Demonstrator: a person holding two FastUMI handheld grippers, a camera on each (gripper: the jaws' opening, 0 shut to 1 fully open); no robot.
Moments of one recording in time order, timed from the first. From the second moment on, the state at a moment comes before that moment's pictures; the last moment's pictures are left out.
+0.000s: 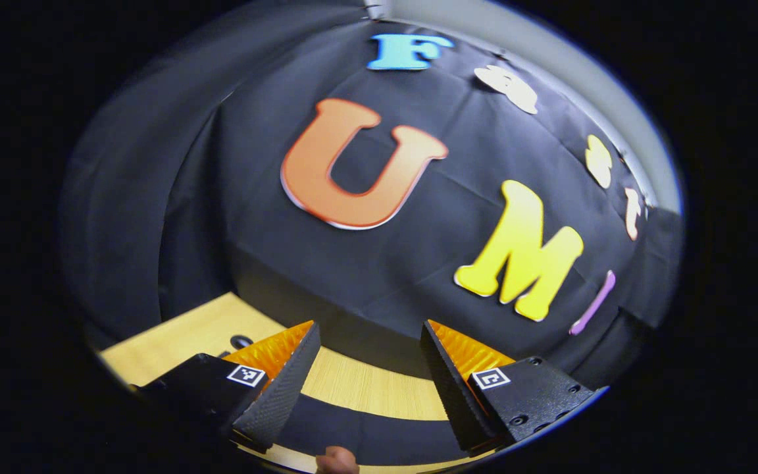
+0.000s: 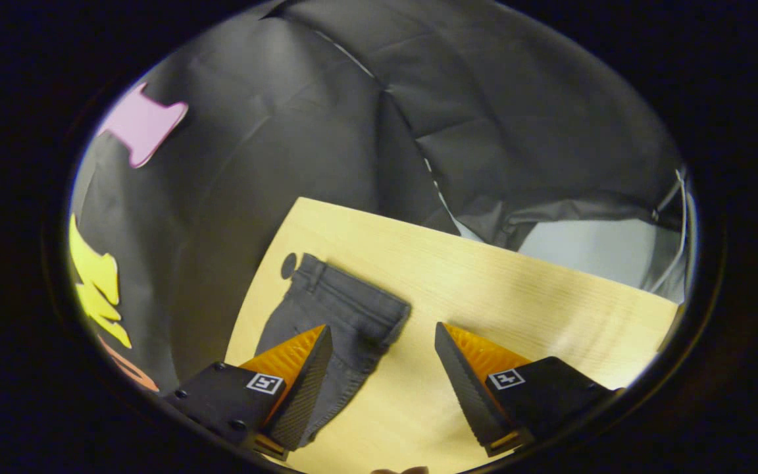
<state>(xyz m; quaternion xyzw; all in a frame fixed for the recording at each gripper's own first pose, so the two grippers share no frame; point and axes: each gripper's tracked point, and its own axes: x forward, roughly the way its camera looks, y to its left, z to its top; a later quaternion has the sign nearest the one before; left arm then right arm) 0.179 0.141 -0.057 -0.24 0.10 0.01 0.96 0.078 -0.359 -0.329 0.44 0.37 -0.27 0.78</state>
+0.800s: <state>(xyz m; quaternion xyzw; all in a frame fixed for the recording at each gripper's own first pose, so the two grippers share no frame) 0.112 0.133 0.019 -0.22 0.04 0.01 0.98 0.141 -0.346 -0.356 0.48 0.34 -0.24 0.78</state>
